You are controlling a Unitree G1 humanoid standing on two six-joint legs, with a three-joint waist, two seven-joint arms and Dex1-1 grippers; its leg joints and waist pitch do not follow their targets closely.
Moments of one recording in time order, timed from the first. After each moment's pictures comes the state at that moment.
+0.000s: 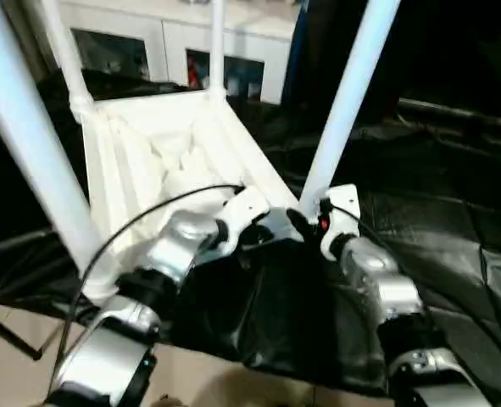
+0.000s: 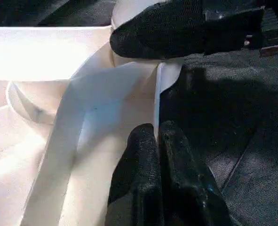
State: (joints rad) left arm -0.70 0.13 -0.27 0.73 0.14 0.22 -0.83; right arm -0.47 -0.05 -0.01 0.64 0.10 0.11 0.33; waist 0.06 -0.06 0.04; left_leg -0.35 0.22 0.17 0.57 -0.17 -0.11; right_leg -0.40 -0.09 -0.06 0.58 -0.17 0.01
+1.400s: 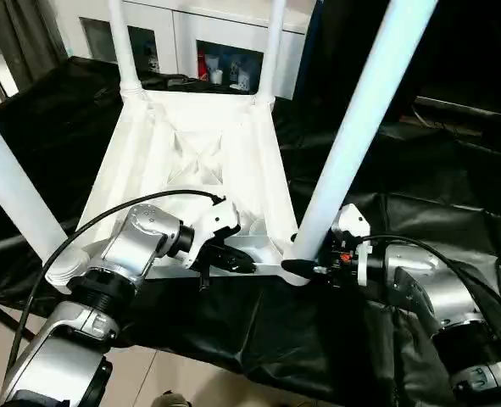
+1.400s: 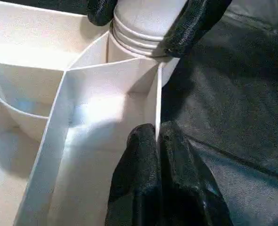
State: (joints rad) left arm -0.64 0.32 -0.30 0.60 0.03 0.22 -1.30; right arm -0.38 -0.33 0.14 0.44 0.20 0.17 1.05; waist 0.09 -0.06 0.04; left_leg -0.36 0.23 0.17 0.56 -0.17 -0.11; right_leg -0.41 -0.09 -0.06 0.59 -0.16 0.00
